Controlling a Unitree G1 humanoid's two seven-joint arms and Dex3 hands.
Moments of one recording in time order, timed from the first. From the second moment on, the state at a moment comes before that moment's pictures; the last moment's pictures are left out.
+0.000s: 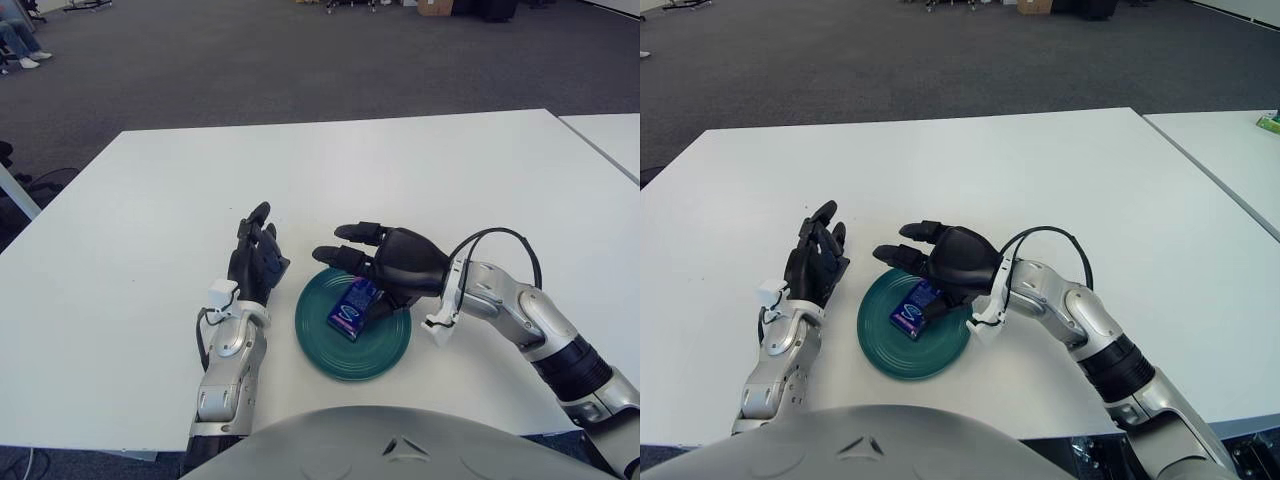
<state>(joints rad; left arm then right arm) 0.28 -0.11 -0.07 -0.24 -0.19 0.02 0.06 -0.17 -0.55 0.44 -0.18 -0.83 -0.63 0.22</state>
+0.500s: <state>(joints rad) 0.28 -0.11 -0.06 -0.24 -0.23 0.03 0.04 -0.09 -0.42 0.39 -0.15 -0.48 -0.48 0.25</state>
